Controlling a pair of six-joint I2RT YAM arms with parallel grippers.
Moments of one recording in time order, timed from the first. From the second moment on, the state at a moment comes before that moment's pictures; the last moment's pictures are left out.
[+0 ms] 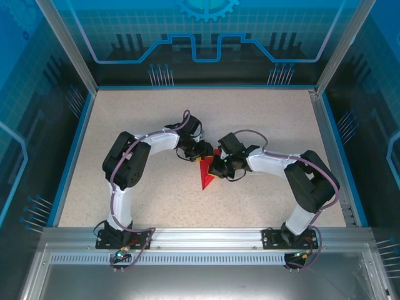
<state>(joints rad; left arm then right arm) -0.49 2.04 1.33 -0.44 0.47 -0.69 0.63 1.70 0.93 -0.30 -0.40 0.93</state>
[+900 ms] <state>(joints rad) -0.49 2.04 1.33 -0.45 0.46 -0.69 0.65 1.82 1.04 -0.35 -0.40 0.83</state>
